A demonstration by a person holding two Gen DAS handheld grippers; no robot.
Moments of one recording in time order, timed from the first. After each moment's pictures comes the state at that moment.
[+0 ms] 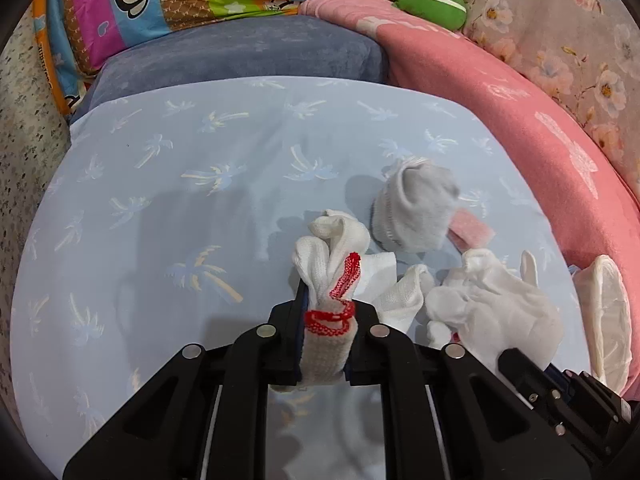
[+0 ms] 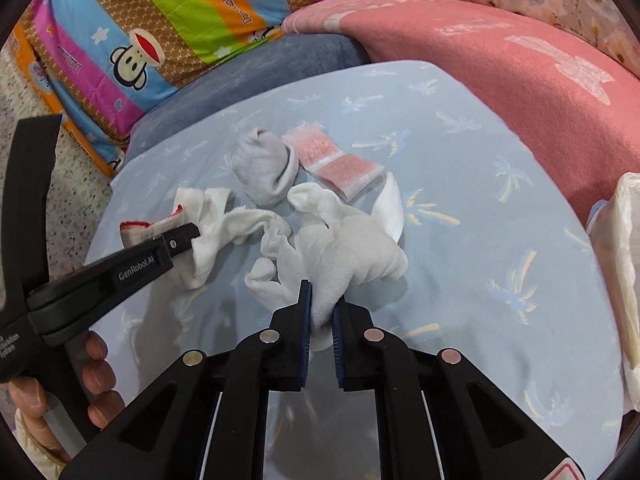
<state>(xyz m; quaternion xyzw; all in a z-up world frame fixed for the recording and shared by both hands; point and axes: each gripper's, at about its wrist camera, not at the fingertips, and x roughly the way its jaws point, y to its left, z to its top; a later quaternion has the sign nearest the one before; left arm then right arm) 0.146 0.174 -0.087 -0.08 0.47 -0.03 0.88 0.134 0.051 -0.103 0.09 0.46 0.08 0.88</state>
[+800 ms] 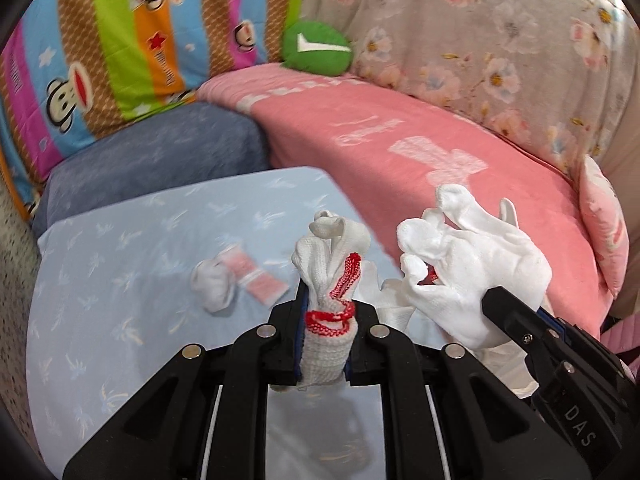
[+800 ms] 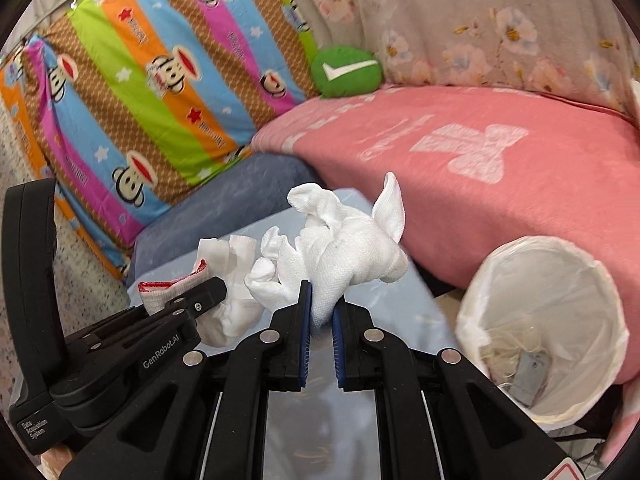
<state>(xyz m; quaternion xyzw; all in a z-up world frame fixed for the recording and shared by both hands) 0.105 0.047 0.027 -0.01 0.37 -0.15 0.92 0.066 -0.079 0.037 0.16 0.31 0.01 0.94</state>
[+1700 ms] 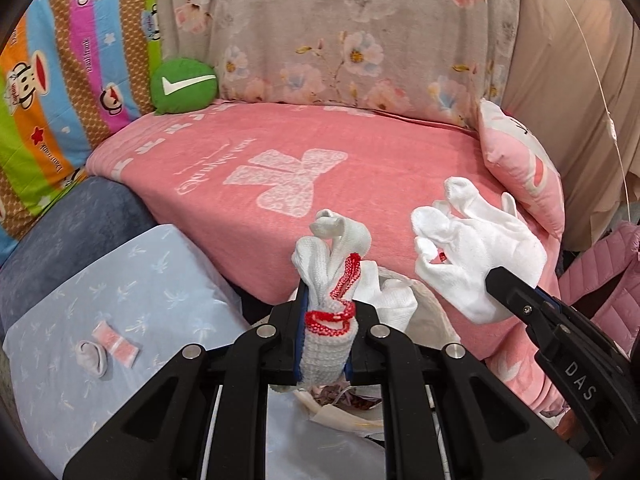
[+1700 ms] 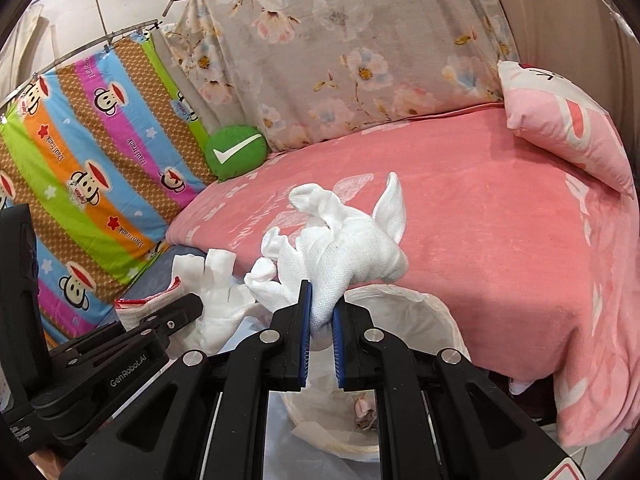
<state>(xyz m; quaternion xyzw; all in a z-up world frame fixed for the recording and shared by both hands) 0.063 -0.127 0.063 0.08 0.33 -0.30 0.89 -0.029 -0.270 0.060 0.24 0.23 -0.14 0.93</state>
